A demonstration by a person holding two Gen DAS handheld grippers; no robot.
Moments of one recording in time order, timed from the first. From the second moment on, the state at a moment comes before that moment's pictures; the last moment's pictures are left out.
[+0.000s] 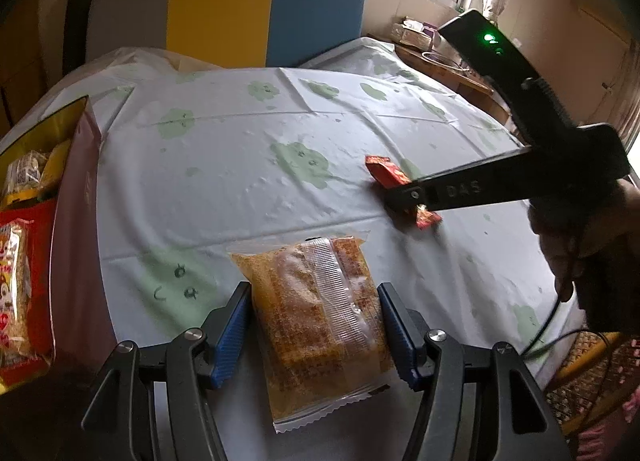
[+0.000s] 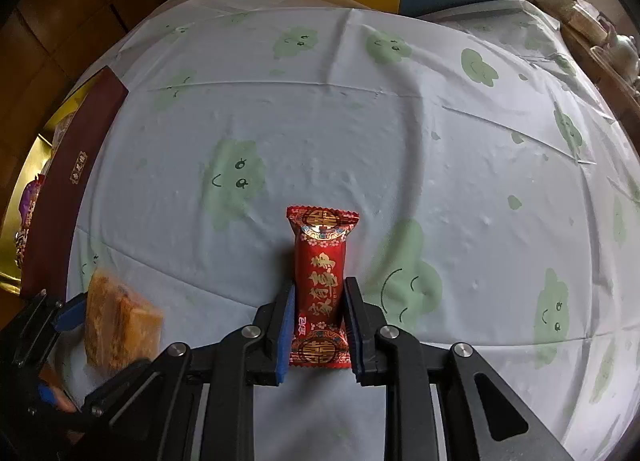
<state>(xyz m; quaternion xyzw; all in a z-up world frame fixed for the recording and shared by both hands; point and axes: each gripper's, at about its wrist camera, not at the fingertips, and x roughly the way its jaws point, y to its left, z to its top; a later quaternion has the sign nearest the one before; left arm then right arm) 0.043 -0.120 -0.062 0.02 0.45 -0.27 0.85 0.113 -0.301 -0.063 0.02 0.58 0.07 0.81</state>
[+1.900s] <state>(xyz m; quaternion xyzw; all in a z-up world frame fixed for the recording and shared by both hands) 0.079 0.151 -0.039 -0.20 0.50 0.02 0.84 0.098 -0.266 -0.061 -0.06 0.56 0.07 0.82</state>
